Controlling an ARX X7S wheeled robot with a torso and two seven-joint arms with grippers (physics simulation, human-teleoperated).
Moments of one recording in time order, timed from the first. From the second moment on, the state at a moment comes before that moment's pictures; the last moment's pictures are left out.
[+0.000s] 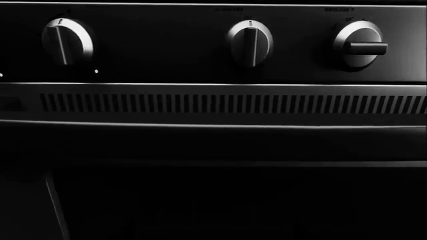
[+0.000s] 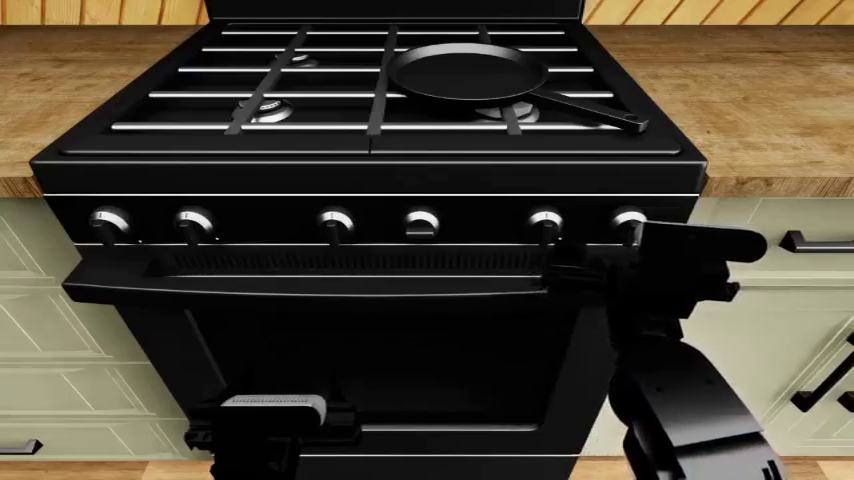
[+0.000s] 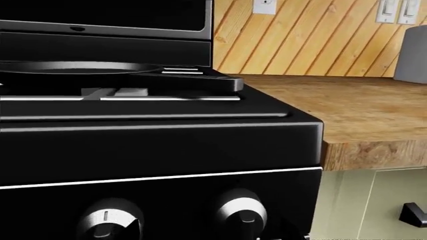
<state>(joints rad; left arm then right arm) -0.03 -0.23 0.27 0.00 -0.25 0.00 -0.26 0.50 0.25 -0.14 -0.10 0.28 0.52 0.34</state>
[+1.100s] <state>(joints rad) -0.04 -0.25 0.30 0.00 -0.25 0.01 -0.28 0.55 0.26 -0.14 0.11 0.28 0.42 0.32</state>
